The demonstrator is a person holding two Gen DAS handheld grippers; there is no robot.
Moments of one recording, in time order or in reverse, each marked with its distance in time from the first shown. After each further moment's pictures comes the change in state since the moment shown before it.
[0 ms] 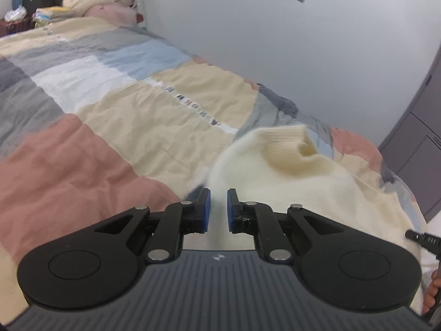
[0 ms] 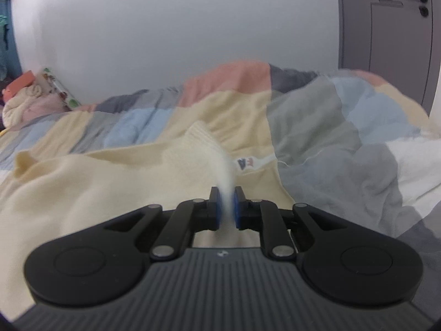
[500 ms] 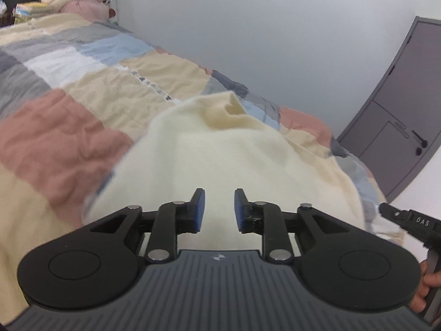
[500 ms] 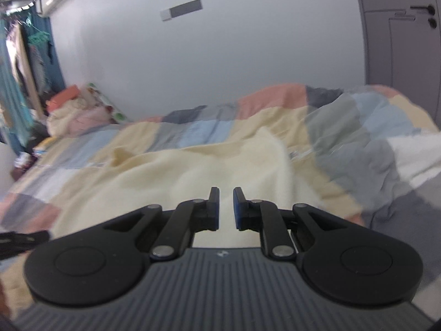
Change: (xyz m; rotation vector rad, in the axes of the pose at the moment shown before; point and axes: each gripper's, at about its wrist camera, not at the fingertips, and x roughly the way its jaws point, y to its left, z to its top) left arm -0.092 -0.042 -0.063 0.001 0.038 -0.149; right arm -0.135 0.041 -0.034 0.024 -0.062 0.188
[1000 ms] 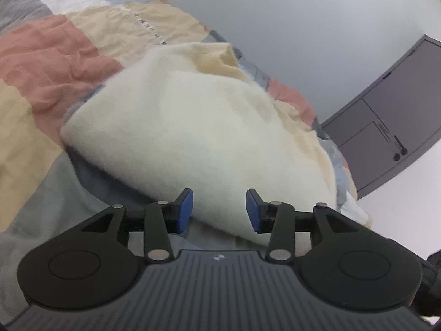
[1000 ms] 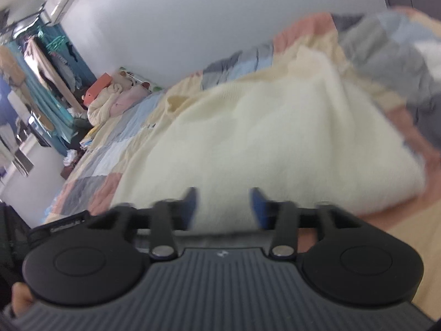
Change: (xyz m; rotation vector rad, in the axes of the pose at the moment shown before) left arm 0.001 0.008 -0.040 -0.173 0.146 -0.089; right arm -0.021 0.024 -0.057 0.206 0.200 0.189
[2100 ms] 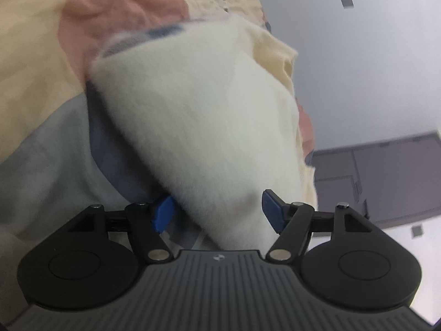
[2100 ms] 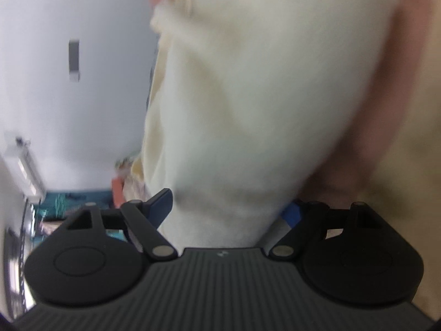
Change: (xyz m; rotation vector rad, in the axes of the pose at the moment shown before) left arm 0.038 0.079 0.010 -0.491 0.091 -0.159; right arm 0.039 -0.098 -0.041 0.921 0.030 0.139
